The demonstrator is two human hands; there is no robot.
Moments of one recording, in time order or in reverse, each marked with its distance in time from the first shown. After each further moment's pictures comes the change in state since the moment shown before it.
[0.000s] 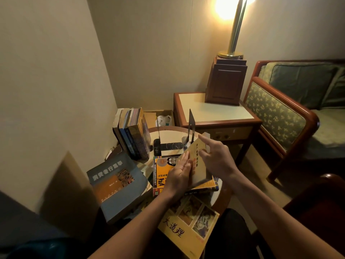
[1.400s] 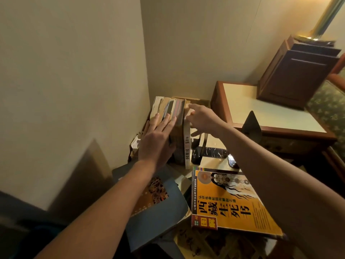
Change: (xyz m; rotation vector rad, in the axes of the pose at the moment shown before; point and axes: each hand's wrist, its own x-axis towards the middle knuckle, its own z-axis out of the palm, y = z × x) left_hand 0.108 -0.079 -0.214 0.982 0.477 0.177; right_hand 0.227 -0.085 0.165 -0.026 -0.439 0.108
